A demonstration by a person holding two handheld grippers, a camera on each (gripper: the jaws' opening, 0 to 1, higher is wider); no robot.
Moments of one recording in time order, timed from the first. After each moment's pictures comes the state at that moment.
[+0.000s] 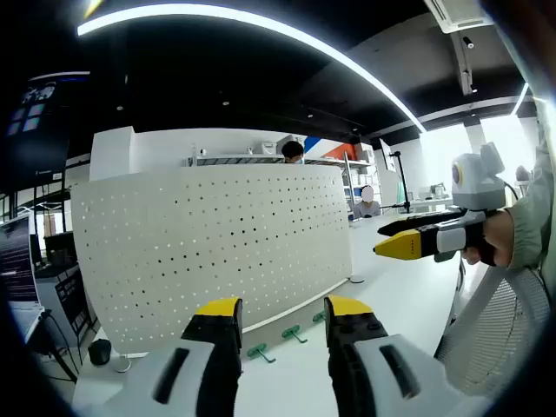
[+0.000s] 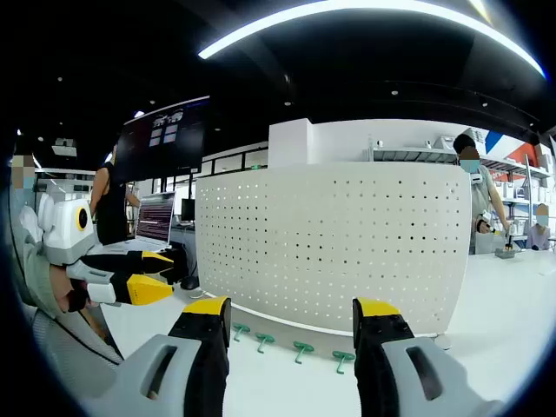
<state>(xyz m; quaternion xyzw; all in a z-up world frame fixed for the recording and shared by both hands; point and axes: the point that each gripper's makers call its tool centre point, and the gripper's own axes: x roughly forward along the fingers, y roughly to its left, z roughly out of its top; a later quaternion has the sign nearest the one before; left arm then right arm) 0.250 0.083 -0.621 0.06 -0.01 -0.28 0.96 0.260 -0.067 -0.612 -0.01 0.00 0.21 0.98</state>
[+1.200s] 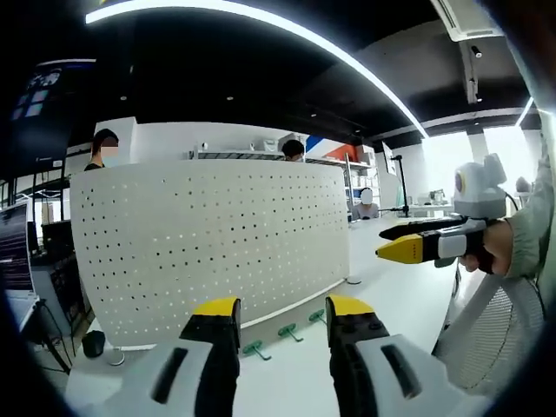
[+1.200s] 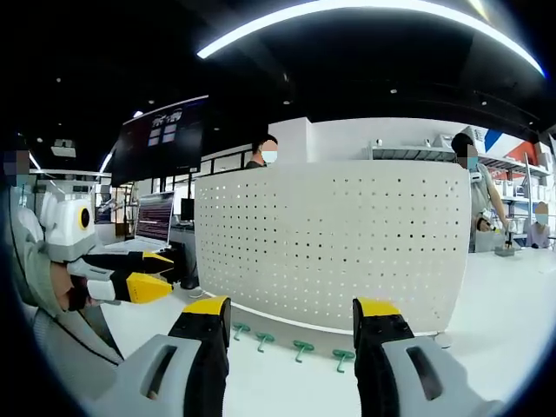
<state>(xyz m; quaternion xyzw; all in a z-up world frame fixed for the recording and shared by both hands) 0.255 0.087 -0.624 0.04 0.01 -0.29 0.96 0.262 -0.067 -0.615 -0.01 0.01 0.21 0.98</state>
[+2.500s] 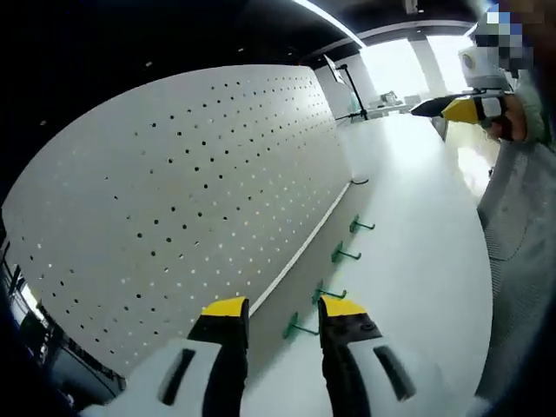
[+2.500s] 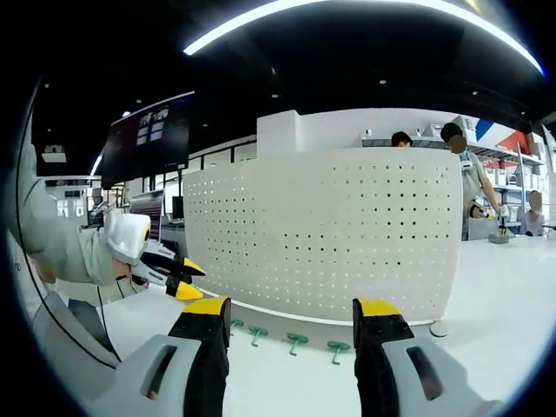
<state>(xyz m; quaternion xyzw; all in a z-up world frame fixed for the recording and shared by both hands) 0.374 0.135 -0.701 0.28 0.13 -0.37 0.88 0.268 -0.078 -0.624 0.00 0.03 0.19 0.98</state>
